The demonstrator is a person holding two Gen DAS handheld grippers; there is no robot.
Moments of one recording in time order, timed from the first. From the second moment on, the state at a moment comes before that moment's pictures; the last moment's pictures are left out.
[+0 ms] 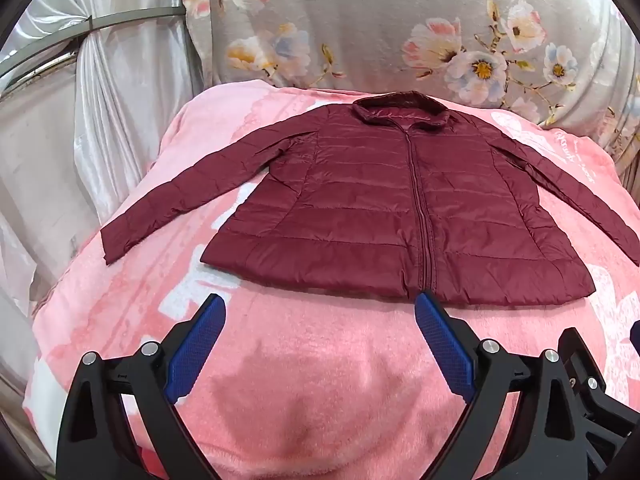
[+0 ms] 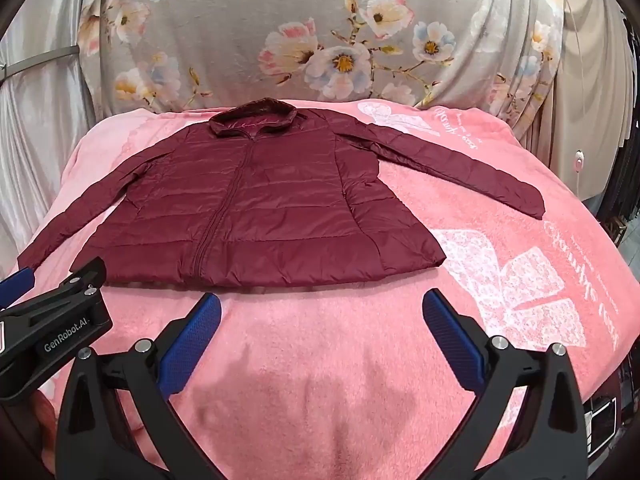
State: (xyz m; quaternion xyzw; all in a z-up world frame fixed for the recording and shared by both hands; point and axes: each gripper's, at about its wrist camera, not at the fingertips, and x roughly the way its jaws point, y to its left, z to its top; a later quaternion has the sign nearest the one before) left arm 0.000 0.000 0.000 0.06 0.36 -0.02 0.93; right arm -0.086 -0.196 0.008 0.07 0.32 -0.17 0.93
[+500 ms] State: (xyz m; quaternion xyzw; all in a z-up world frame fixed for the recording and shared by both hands) left arm -0.012 0.007 0.005 0.05 0.36 -0.02 0.93; right arm -0.090 -0.187 0.011 0.07 0.32 -0.15 0.93
